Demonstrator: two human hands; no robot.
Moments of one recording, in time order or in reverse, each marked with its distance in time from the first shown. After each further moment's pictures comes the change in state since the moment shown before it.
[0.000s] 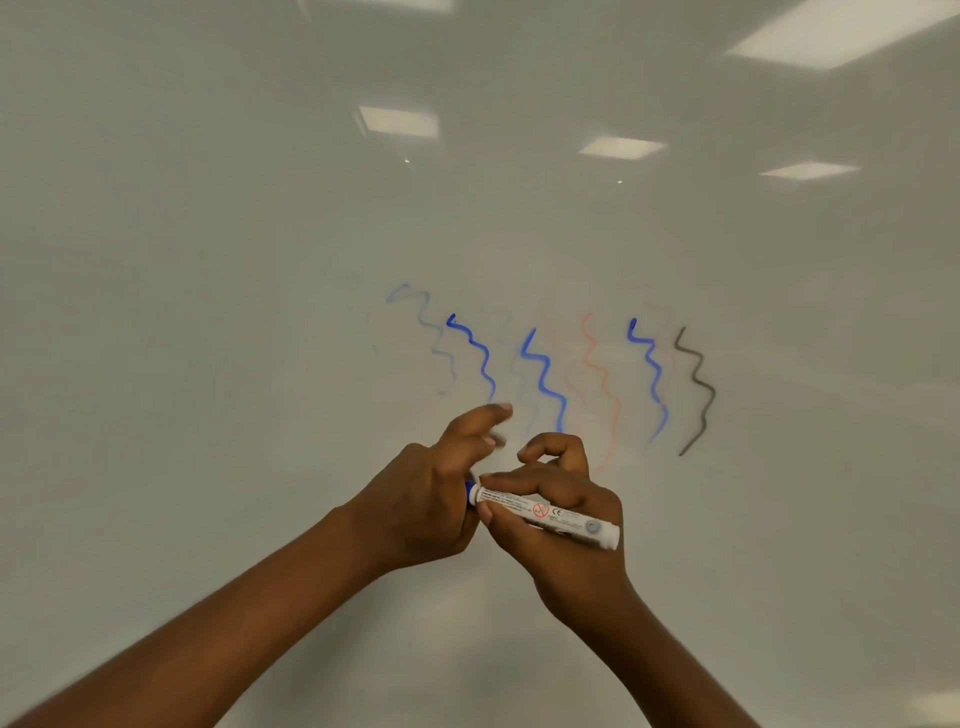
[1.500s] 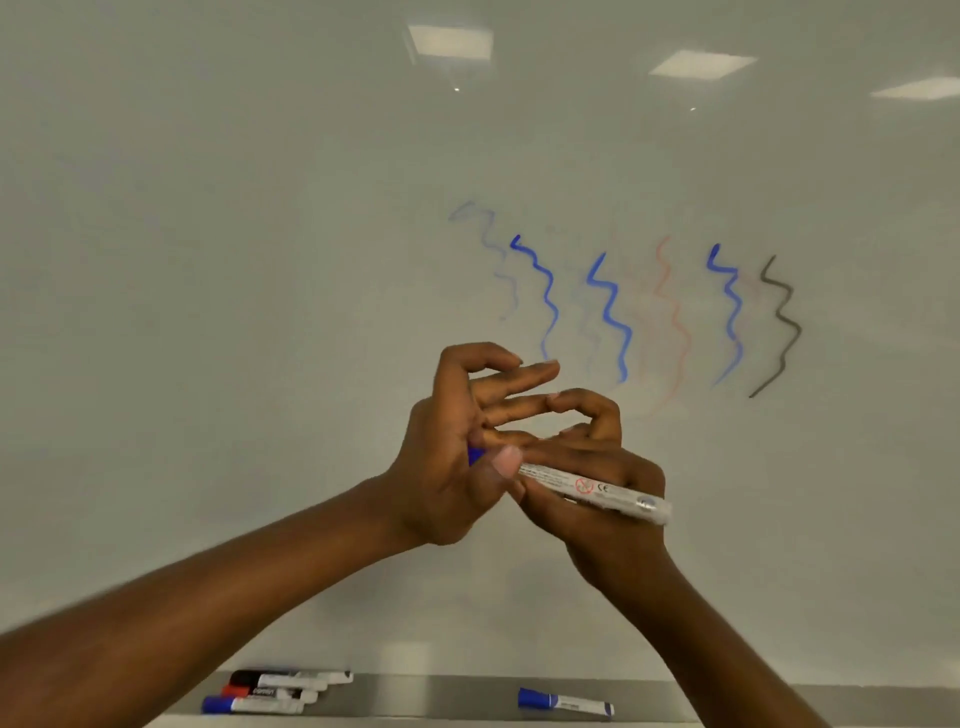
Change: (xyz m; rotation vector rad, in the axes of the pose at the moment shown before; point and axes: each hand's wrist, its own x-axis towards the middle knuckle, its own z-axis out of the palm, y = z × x) left_hand -0.029 0.057 -0.028 -0.815 0.190 -0.354; right_hand -0.027 0.003 0.017 0.006 -0.098 -0.231
